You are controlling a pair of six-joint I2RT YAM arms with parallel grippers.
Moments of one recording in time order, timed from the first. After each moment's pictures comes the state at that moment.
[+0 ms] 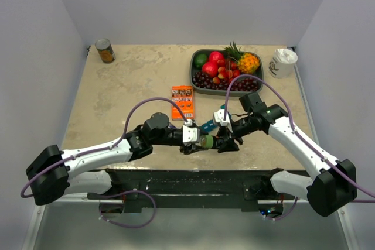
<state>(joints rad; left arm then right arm) -0.99 1.17 0.63 0.34 0.53 0.30 0.45 1.16 0.89 -0.93 -0.94 -0.98</state>
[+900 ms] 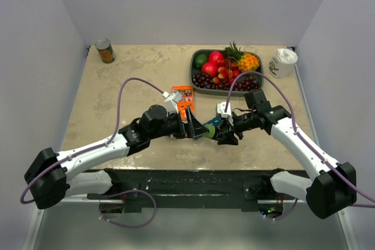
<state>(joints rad) -0.90 1.18 0.69 0.14 0.19 -1.01 0.39 1.14 0.86 -0.78 -0.87 -0.82</state>
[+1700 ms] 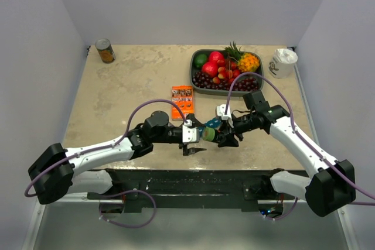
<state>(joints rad) -0.94 1.19 0.61 0.35 0.53 0.38 0.39 1.16 0.86 -0.82 -0.91 -0.88</state>
